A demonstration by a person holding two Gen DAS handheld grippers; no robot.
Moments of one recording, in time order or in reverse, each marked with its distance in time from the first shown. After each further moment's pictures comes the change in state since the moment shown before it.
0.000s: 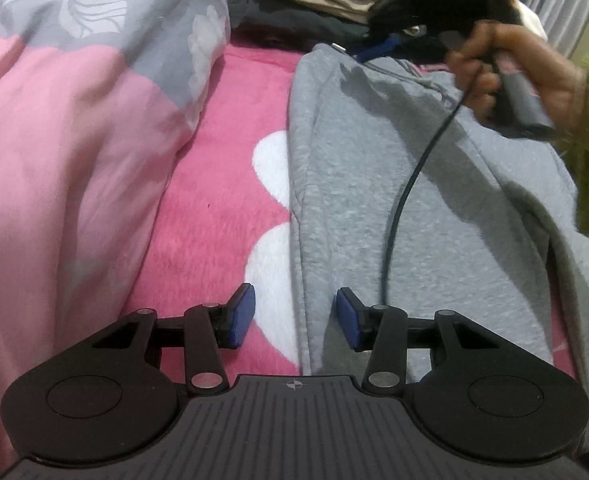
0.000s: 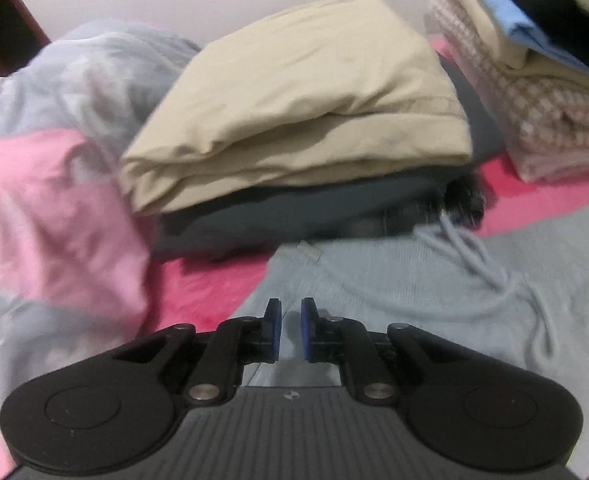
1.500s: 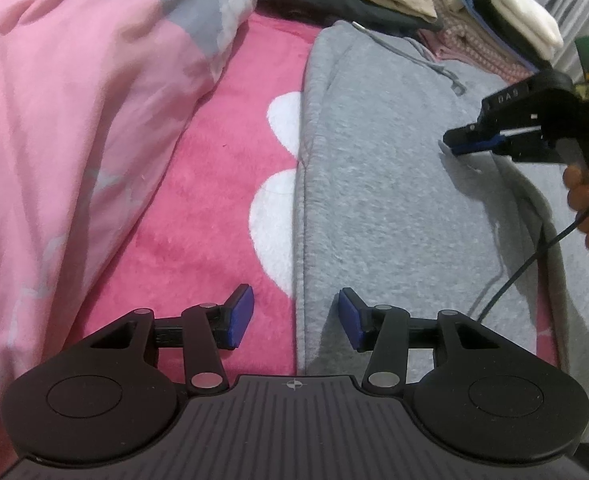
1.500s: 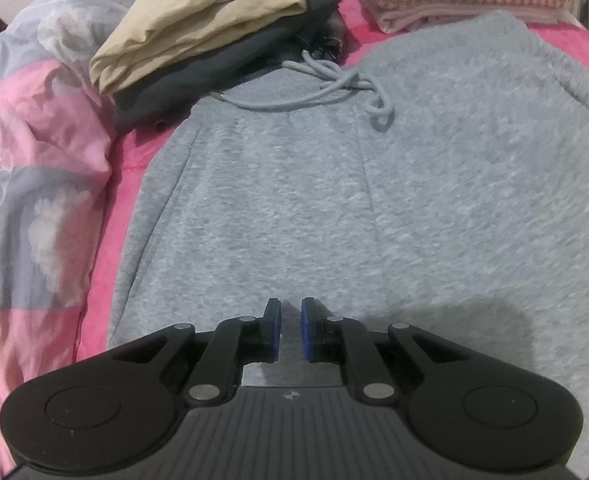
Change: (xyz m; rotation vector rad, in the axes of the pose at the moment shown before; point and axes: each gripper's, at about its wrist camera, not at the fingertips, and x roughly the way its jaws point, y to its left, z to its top) left arm -0.013 -0.001 -0.018 -0.086 0.070 0.009; right arm -0.071 -0.034 -0.085 0.088 0.166 -0.122
